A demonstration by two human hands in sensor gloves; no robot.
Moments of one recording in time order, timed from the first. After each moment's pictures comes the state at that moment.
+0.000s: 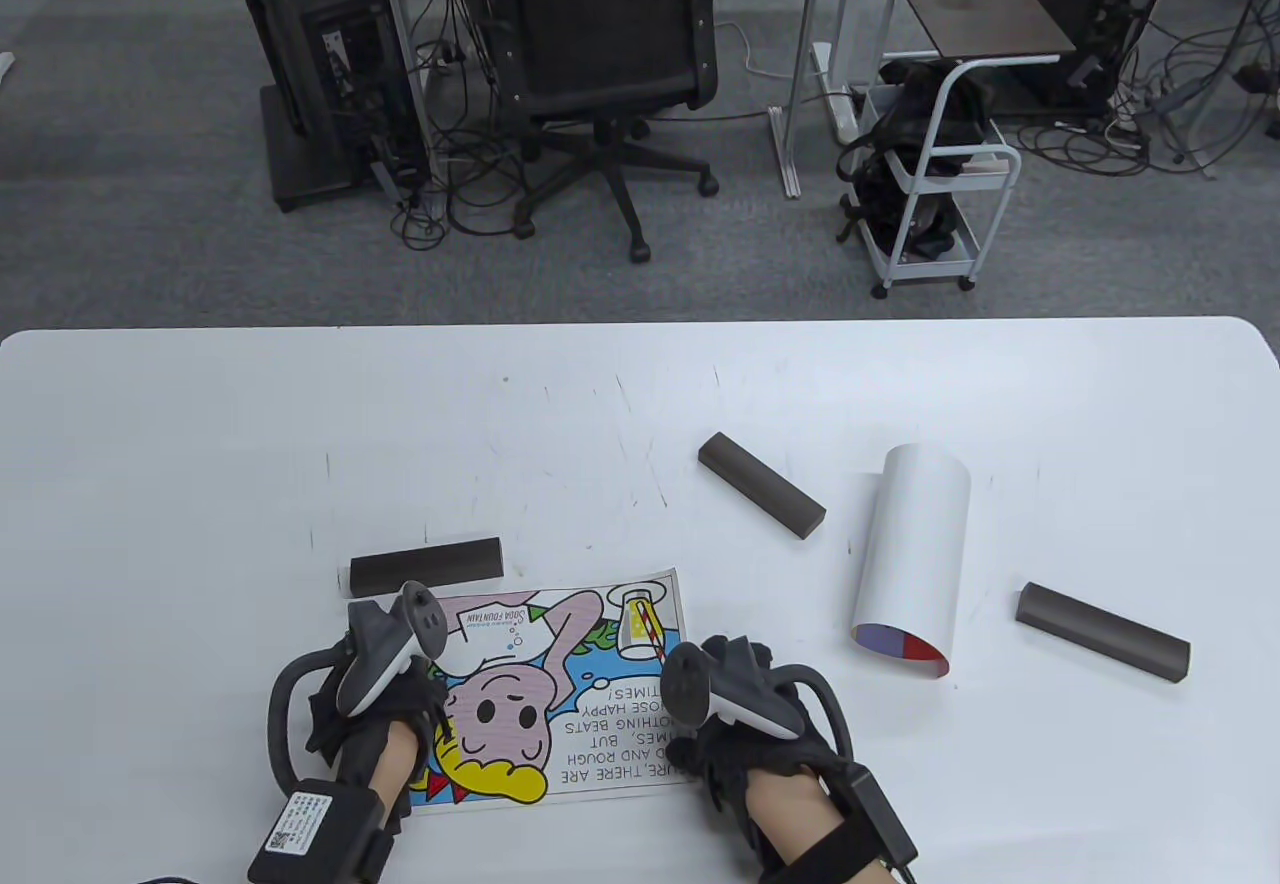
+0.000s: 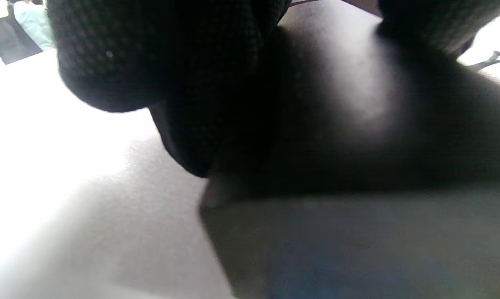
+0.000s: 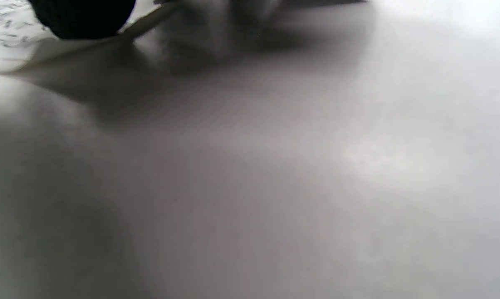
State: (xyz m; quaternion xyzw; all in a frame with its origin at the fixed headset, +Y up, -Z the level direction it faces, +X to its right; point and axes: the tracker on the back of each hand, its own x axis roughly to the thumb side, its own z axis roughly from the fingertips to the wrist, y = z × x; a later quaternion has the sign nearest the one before) left_hand -0.254 -0.760 -0.316 -0.21 0.19 -0.05 0.96; right_hand 0.061 -0.786 -0.298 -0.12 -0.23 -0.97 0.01
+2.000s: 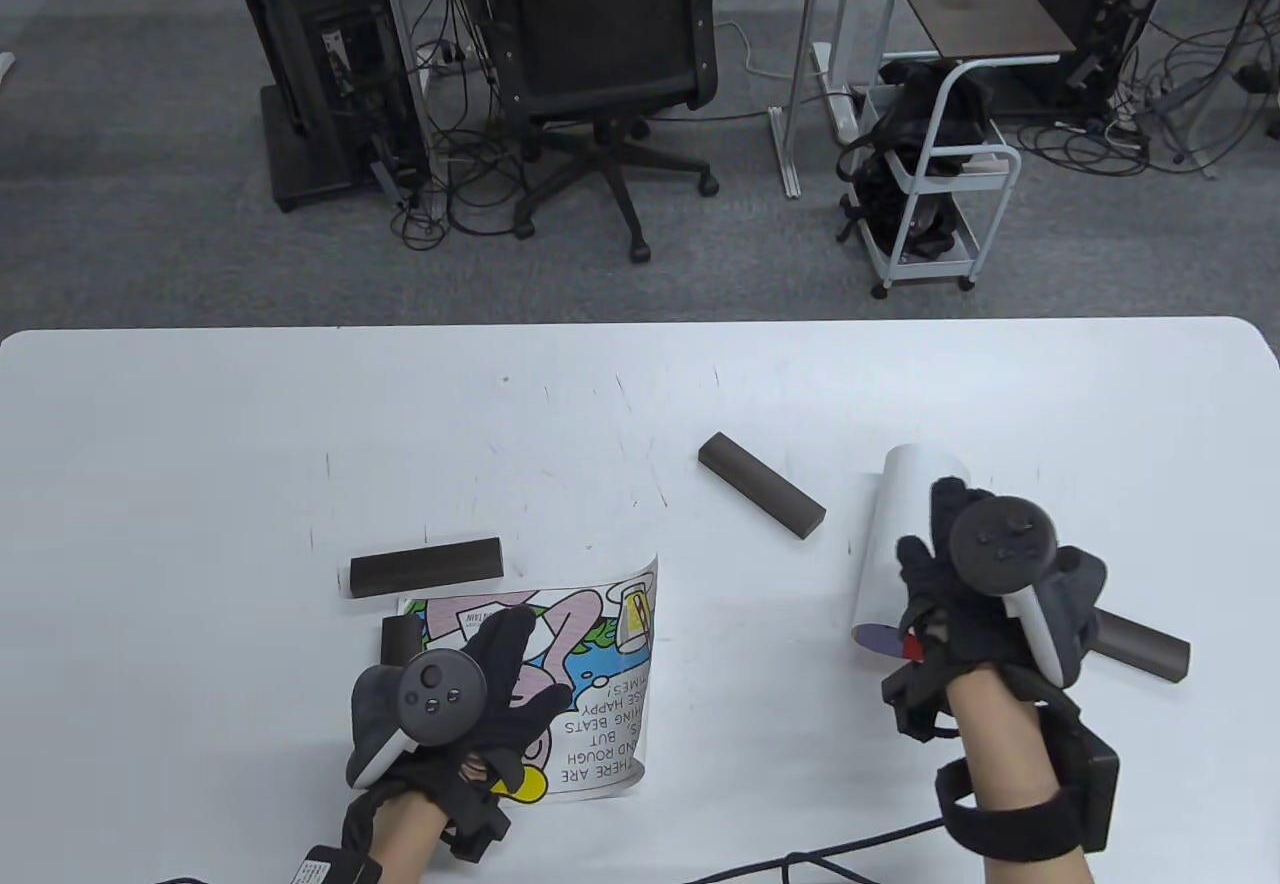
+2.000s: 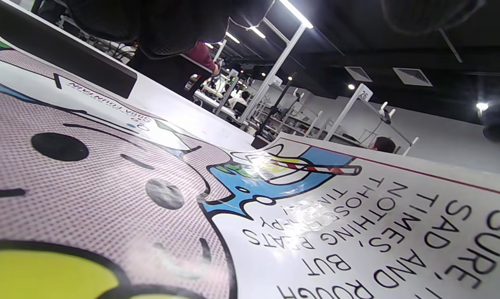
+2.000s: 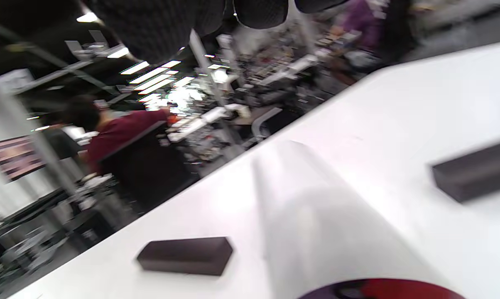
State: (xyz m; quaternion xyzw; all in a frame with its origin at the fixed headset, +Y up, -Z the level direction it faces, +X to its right) left_hand -0.196 -0.749 -0.278 -0.02 -0.13 0.28 0.95; right_hand 0.256 -0.628 -0.331 0.21 0.04 -0.94 -0.27
